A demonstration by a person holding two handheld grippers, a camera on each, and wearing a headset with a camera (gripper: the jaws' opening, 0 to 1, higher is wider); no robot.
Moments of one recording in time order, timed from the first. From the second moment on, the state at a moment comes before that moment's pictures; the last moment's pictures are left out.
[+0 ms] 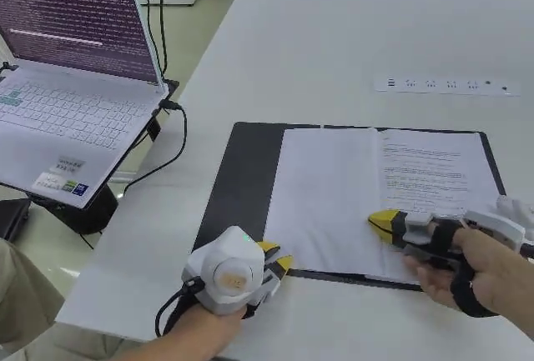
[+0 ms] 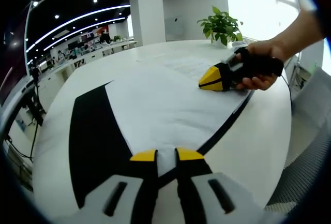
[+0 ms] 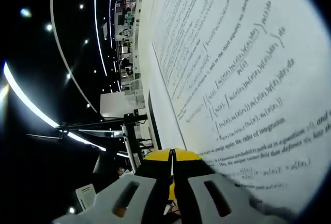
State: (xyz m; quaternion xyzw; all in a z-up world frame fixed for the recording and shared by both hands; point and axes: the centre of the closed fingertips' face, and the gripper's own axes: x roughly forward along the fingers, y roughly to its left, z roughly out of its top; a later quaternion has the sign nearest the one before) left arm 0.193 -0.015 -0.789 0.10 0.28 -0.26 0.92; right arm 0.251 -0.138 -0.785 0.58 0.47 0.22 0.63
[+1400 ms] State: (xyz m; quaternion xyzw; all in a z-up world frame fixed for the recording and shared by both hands) left arm 0.190 -0.015 -0.744 0.03 0.30 -0.24 0.92; right arm 0.161 -0.222 -0.698 0.44 0.36 0.24 0.79
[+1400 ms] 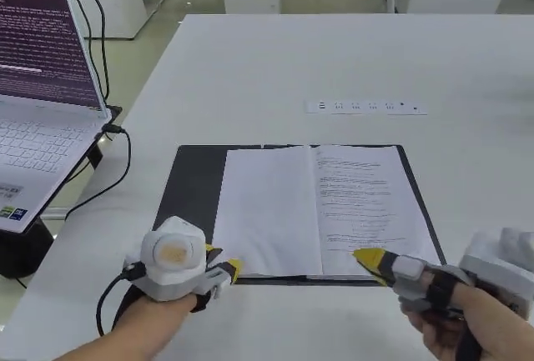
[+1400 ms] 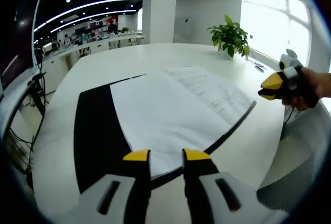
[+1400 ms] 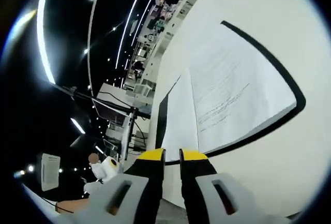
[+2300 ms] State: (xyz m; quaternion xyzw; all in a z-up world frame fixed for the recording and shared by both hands) left arm 0.133 0.003 -0.659 -0.06 0.24 -0.19 0.95; right arm 0.125 -0.308 -0.660 0.11 0.30 0.20 0.93
